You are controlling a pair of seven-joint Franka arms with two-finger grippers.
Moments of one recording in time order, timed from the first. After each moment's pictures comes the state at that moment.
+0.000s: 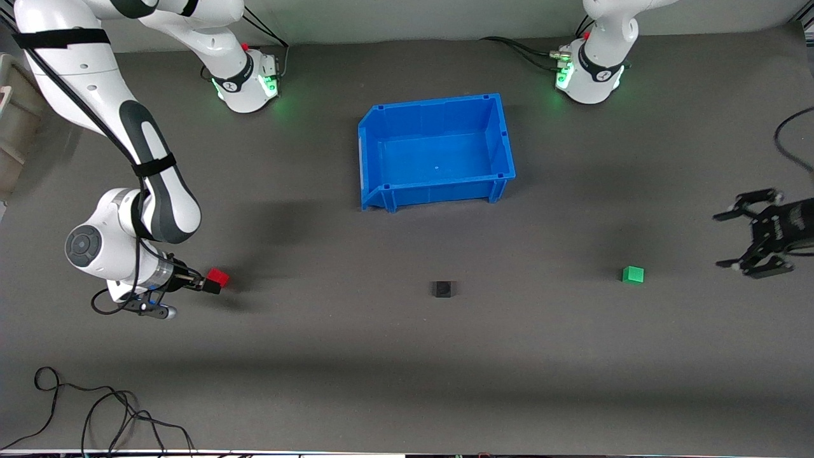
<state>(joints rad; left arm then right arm) 0.27 0.30 -0.02 -1.69 -0.42 1.80 -1.06 0.04 0.53 -0.08 -1.92 0.16 2.42 0.13</state>
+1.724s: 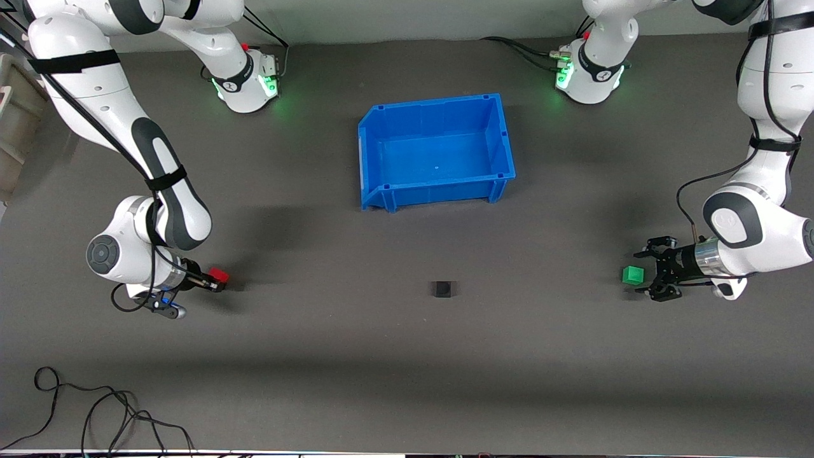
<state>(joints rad) 0.23 0.58 -0.04 -1.90 -0.53 2.28 -0.84 0.05 0.59 -0.08 -1.91 0.17 2.43 0.30</state>
